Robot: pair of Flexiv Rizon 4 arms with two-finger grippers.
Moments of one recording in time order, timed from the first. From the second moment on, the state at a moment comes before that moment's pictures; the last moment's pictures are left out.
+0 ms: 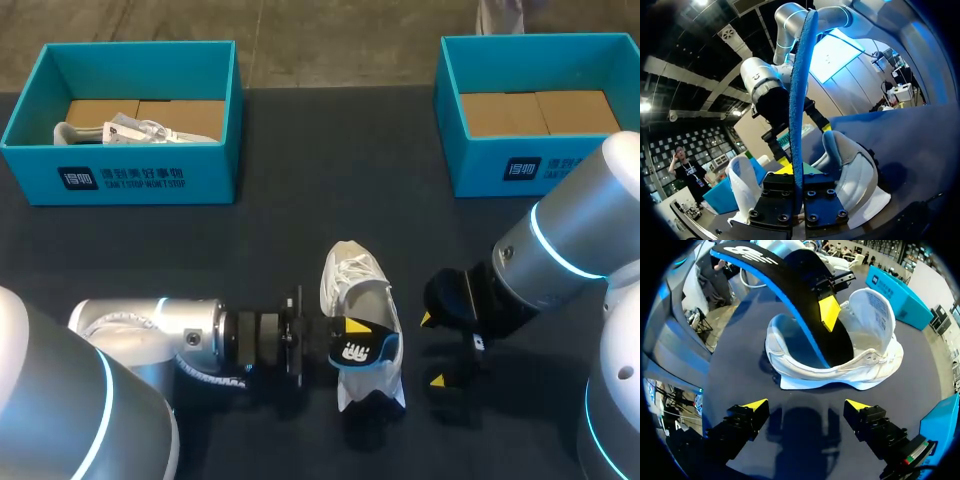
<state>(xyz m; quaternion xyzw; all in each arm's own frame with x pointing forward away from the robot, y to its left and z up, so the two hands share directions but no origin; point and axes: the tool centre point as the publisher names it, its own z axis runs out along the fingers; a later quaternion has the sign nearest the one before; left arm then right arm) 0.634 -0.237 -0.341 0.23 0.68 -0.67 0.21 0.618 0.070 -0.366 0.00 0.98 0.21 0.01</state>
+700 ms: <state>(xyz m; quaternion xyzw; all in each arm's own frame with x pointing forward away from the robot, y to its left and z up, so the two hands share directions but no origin) 0.637 -0.234 -0.344 0.23 0.68 -0.66 0.22 0.618 0.070 -0.366 0.00 0.98 0.21 0.01</state>
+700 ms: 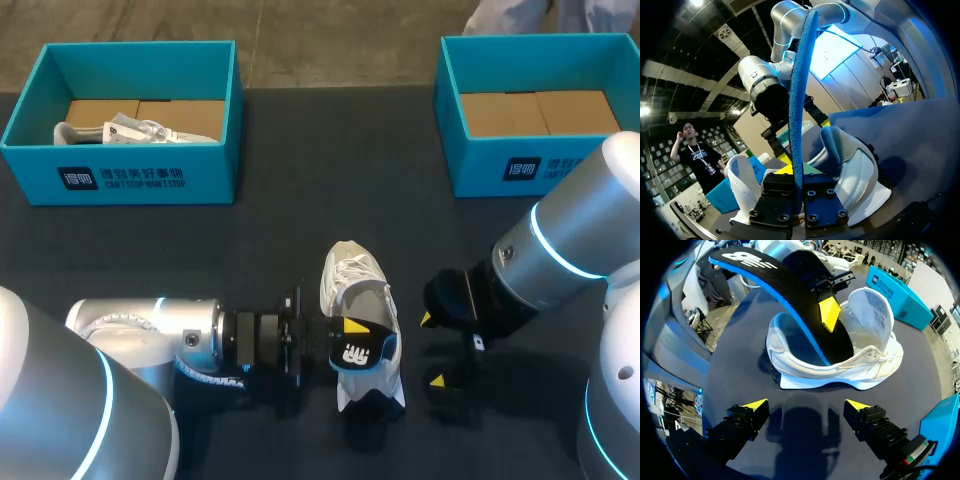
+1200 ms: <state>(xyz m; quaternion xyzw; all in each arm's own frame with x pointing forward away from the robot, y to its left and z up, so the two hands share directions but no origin) 0.637 -0.238 -0.344 0.24 0.69 -0.65 0.22 0.618 0.070 -0.366 0.00 0.98 0.21 0.01</state>
